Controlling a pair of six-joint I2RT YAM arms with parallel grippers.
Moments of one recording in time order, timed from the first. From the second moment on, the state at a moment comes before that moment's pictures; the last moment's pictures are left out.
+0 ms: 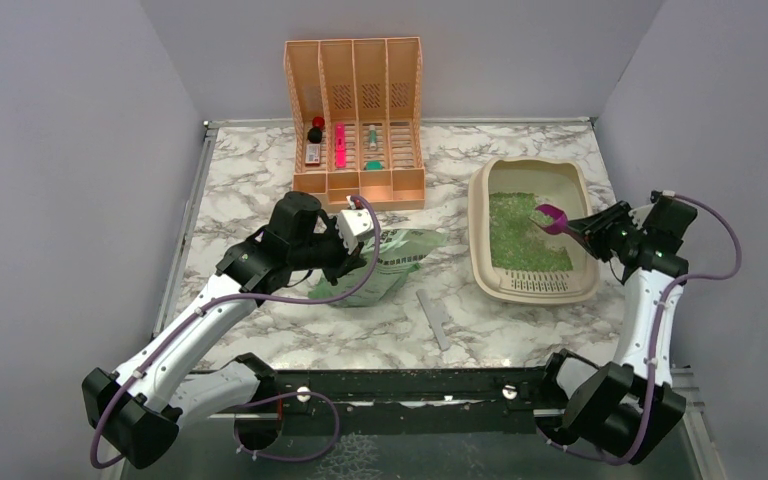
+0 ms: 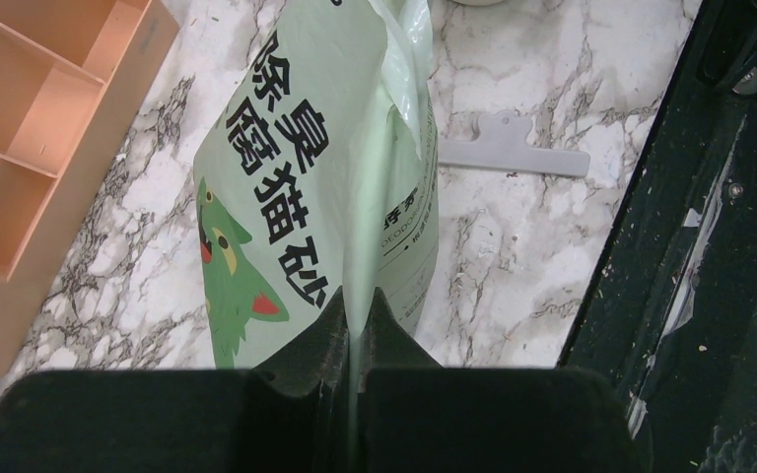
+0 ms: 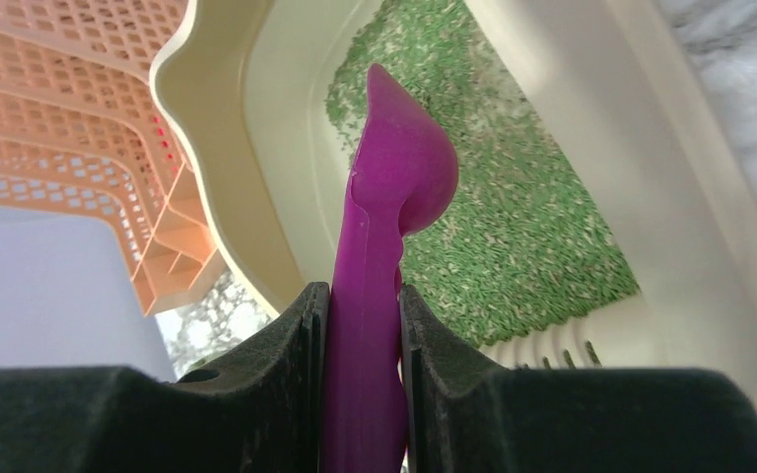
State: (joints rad) left arm -0.62 1.00 0.97 -0.58 0.46 0.29; right arm -0.52 1.05 0.86 -0.54 -0.56 0.58
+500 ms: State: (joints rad) left arm -0.62 1.00 0.96 -0.58 0.46 0.30; right arm -0.53 0.83 0.96 -0.84 -0.29 0.49
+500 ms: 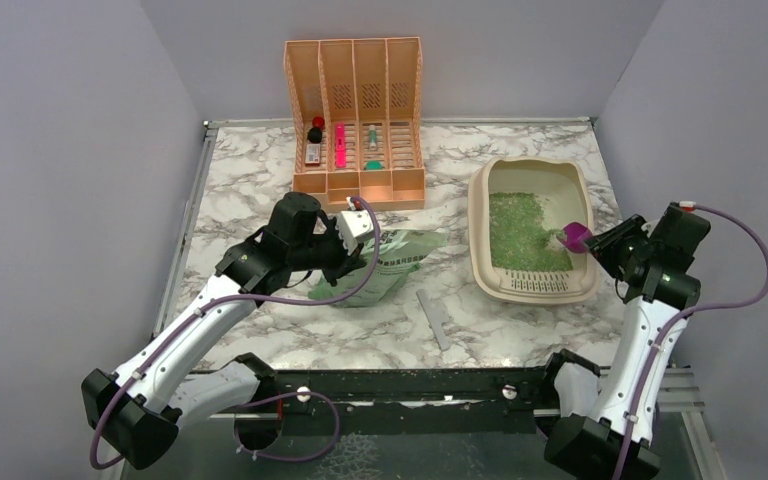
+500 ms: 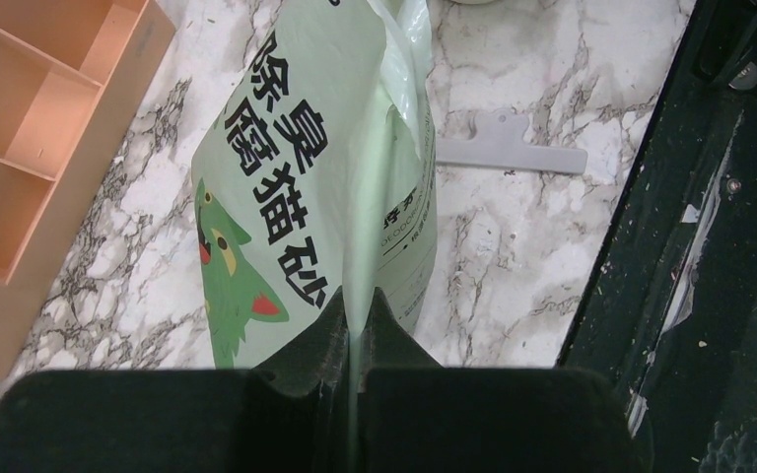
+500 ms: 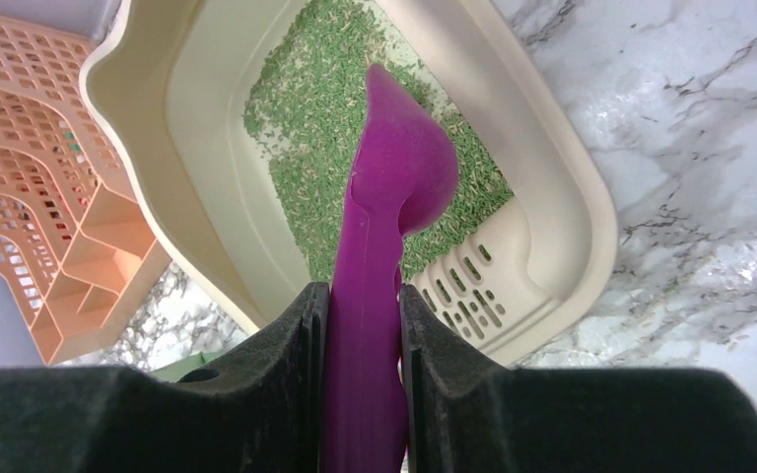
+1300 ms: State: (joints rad) left arm -0.62 0.98 0.96 -0.58 0.47 0.30; right arm -0.37 1.25 1.29 -0.81 -0.24 0.29
